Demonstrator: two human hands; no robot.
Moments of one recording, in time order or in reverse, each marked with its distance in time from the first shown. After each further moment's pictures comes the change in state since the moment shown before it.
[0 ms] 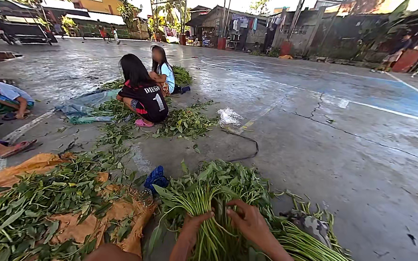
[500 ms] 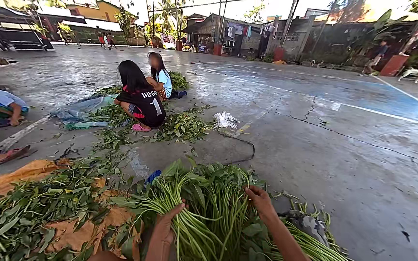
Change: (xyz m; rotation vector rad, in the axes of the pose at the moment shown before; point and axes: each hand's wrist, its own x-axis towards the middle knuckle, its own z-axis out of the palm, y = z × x) left_hand -0.010 0.057 -0.032 -0.191 0.145 0.154; right_hand 0.049 0.062 -0.023 0.697 0.438 0.229
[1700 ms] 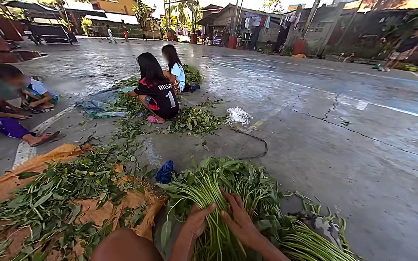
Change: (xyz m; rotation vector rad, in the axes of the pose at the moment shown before) left_hand -0.024 -0.034 0.018 0.021 -0.263 -0.109; right_hand -0.073 0.025 0.070 -0.517 -0.457 -0.514
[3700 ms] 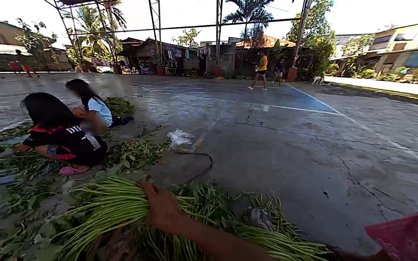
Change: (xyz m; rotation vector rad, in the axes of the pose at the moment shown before) left_hand -0.015 0.089 -0.028 -0.198 -0.287 0.165; right_hand 0.107 -0.117 -0.047 -0.327 0.094 0.007
